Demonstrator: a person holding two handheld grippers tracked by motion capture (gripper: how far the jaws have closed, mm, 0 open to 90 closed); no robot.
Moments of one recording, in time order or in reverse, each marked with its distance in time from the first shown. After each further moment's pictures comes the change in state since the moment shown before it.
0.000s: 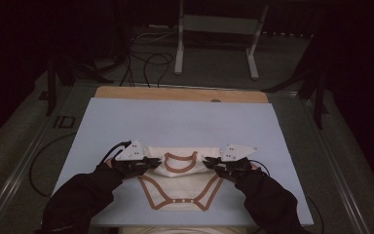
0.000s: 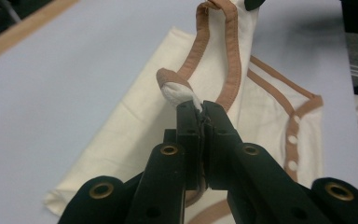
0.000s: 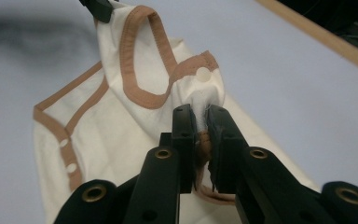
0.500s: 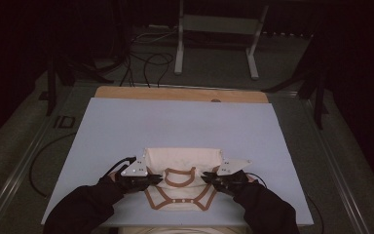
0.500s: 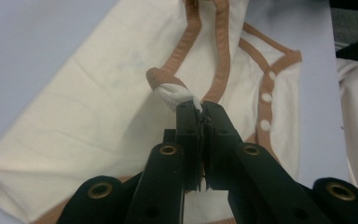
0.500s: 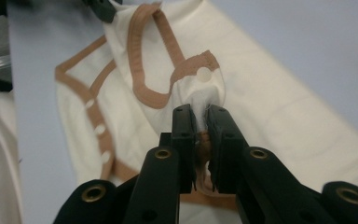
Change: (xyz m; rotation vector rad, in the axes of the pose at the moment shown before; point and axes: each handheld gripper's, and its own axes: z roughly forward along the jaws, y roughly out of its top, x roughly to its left) left arm -0.023 -0.030 0.018 0.075 -0.061 -0.005; right arm 0.024 -0.029 0.011 0.089 0.050 0.032
